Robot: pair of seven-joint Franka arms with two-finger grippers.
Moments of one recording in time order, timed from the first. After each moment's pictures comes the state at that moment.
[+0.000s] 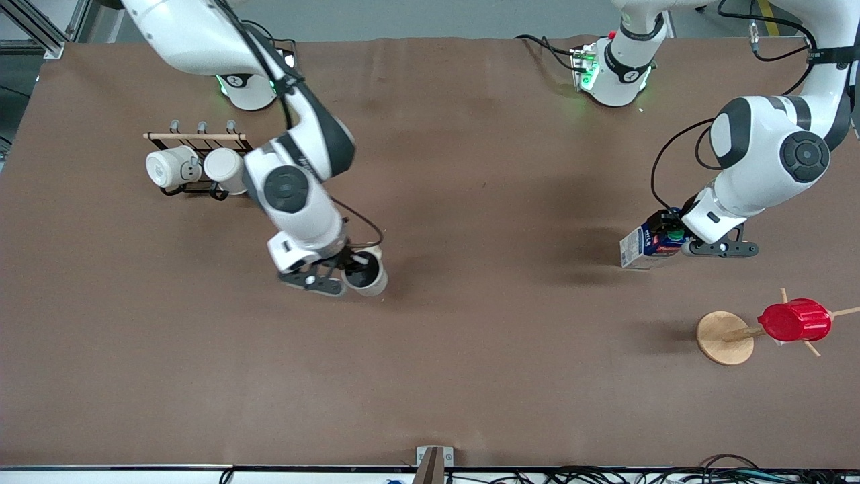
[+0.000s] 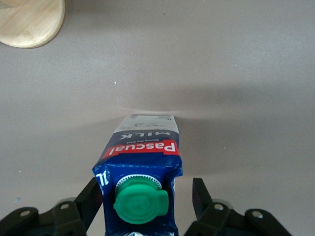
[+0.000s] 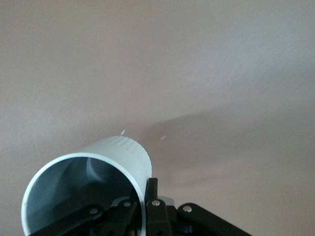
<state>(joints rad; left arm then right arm) 0.08 0.09 -0.12 -2.20 -0.03 2.25 0.03 0.39 0.54 0.20 -1.63 -0.13 2.21 0.91</state>
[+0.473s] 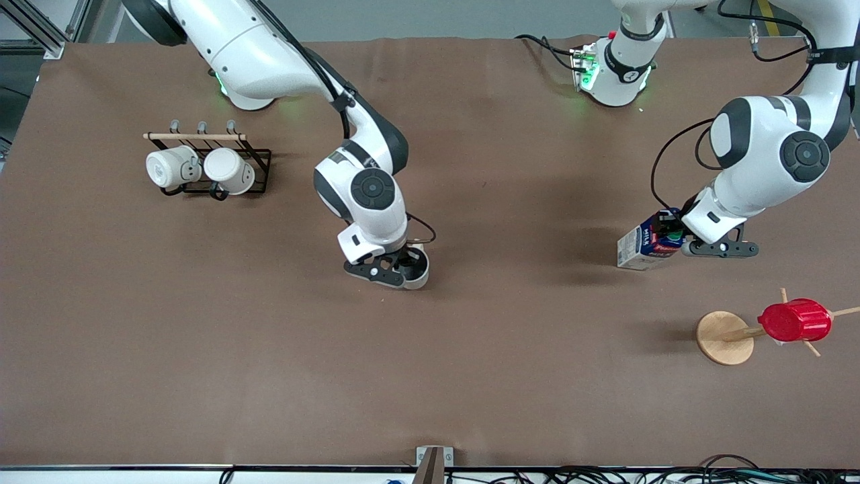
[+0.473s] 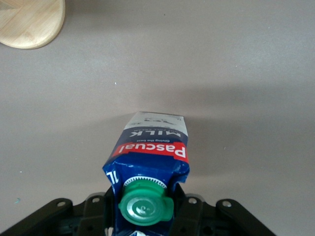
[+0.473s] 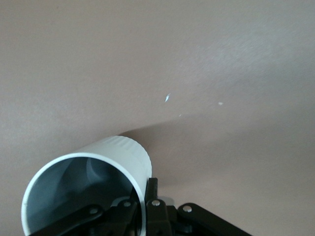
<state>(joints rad) 0.08 0.09 -0.12 -2.20 -0.02 2.25 0.03 0.51 0.71 0.20 -1.50 -0.20 2.22 1.07</state>
